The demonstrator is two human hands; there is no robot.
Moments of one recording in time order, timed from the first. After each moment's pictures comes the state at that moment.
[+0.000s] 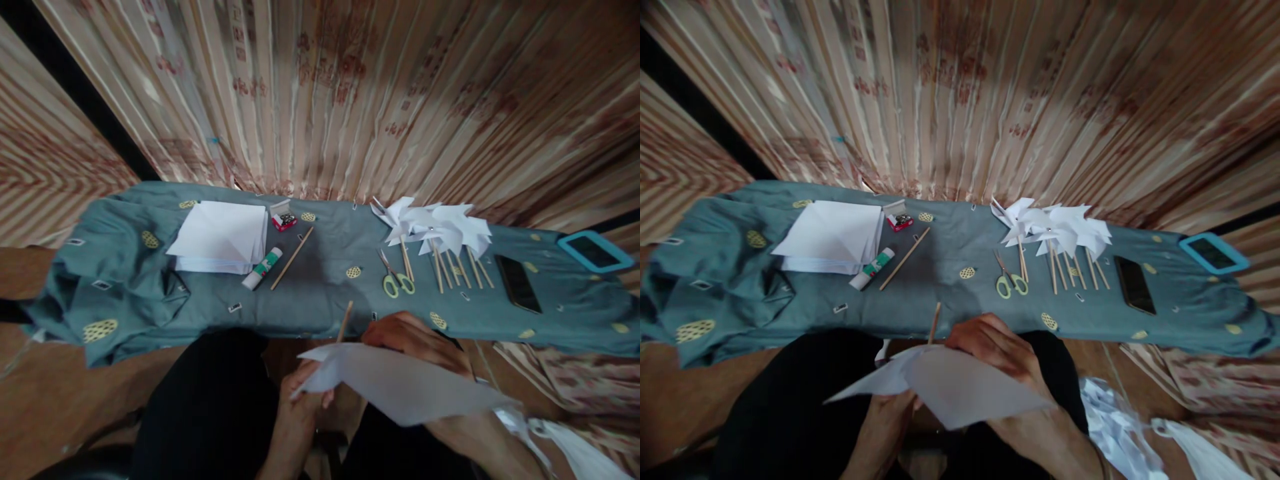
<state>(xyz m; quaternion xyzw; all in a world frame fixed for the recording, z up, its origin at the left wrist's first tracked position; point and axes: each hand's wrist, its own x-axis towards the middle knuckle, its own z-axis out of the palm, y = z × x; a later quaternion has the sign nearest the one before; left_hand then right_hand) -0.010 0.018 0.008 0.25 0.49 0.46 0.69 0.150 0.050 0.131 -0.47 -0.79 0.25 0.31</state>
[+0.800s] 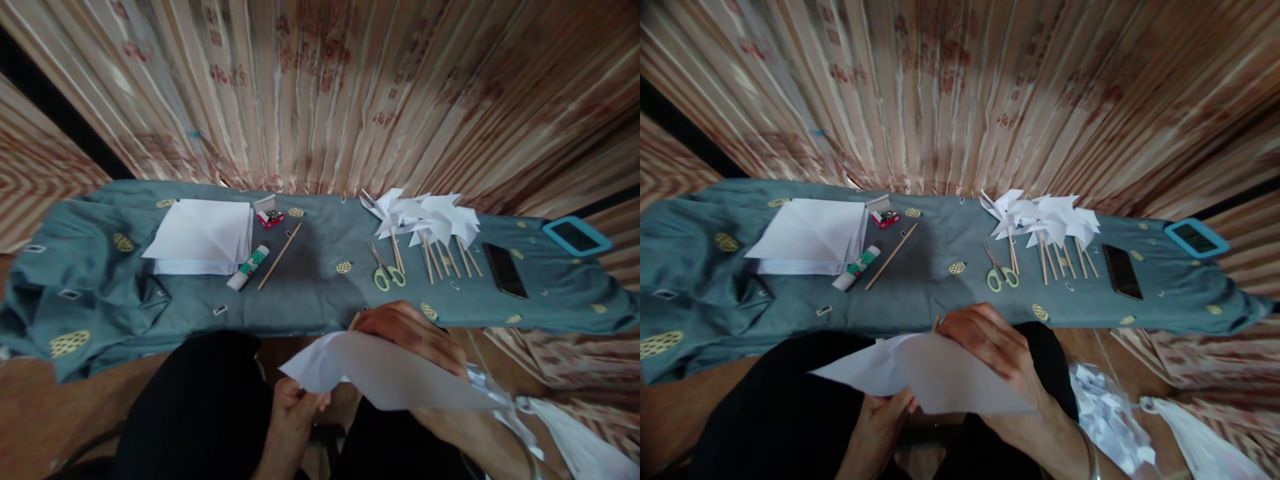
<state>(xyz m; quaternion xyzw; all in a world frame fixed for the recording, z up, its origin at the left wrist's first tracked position) -0.011 0.007 -0.009 0.29 0.48 0.43 0.71 0.158 0.051 0.130 -0.46 -0.80 0.19 0.33</state>
